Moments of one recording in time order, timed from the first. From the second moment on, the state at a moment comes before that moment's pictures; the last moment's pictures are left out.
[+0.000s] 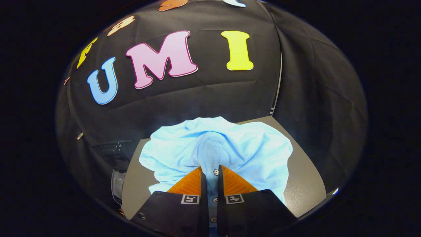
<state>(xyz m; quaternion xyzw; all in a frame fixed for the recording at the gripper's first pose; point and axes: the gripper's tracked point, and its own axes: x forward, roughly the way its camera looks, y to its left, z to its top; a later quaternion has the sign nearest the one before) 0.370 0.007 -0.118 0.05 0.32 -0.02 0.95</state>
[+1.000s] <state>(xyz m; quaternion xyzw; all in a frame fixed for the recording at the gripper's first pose) 0.306 0.277 -0.042 0.04 0.26 0.19 0.95</state>
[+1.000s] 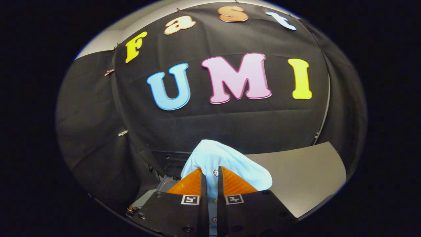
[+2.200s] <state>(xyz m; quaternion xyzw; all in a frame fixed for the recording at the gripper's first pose) 0.294 0.402 -0.248 0.09 0.28 0.15 0.94</state>
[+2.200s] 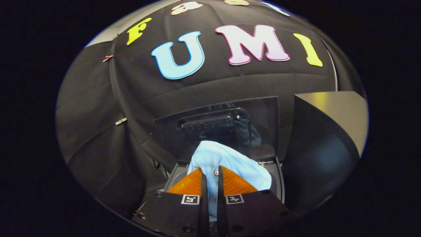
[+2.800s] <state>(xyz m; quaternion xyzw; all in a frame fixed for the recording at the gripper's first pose) 0.285 0.404 -0.285 0.09 0.30 0.11 0.94</state>
